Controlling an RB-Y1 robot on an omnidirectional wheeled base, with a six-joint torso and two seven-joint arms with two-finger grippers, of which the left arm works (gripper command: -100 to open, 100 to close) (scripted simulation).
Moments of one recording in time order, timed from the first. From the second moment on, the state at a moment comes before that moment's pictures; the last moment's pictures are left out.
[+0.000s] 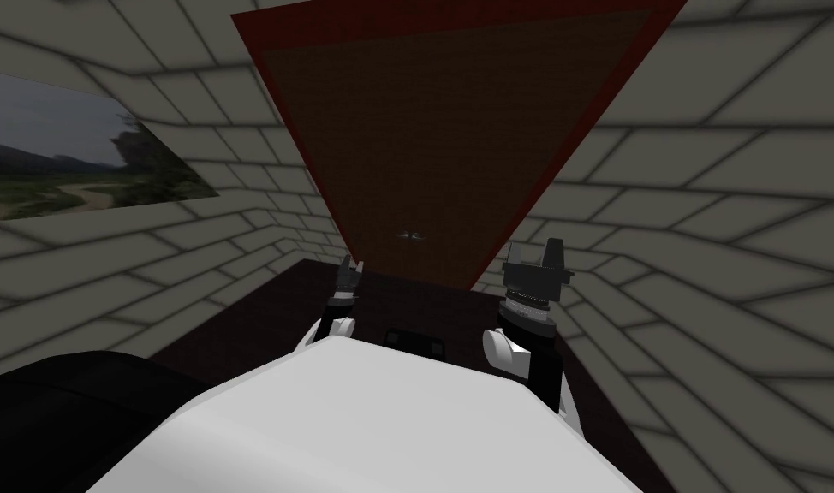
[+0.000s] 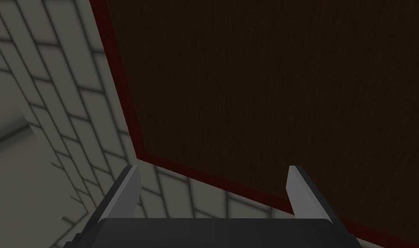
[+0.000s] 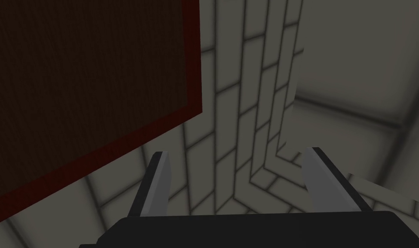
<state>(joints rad) 0.47 0.13 0.07 -1.78 0.08 -0.70 0.12</state>
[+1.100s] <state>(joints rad) 0.44 0.18 0.08 -1.54 0.09 -0.76 0.16</state>
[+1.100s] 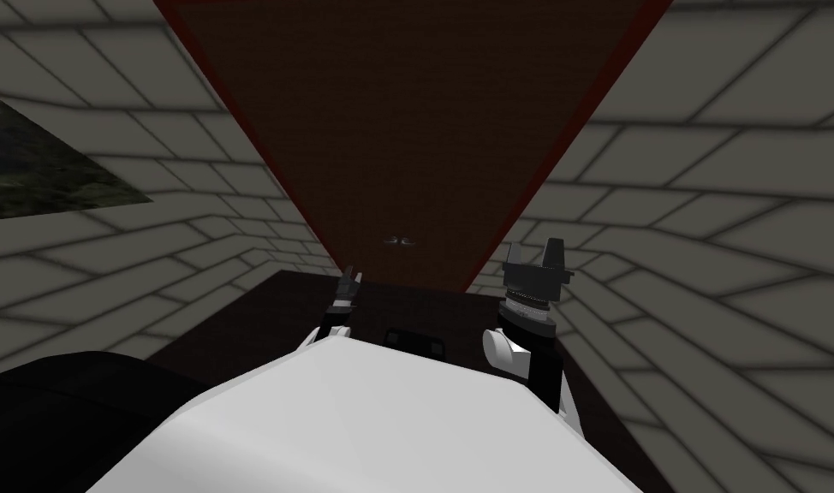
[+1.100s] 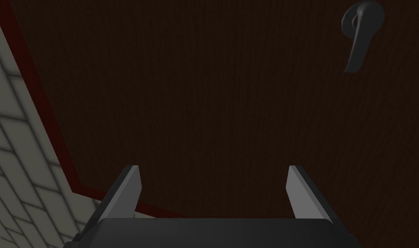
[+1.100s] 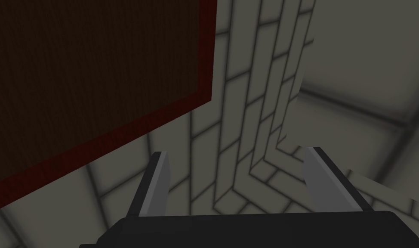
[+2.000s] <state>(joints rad) 0.41 0.21 0.09 -1.33 0.10 -0.82 0.19</state>
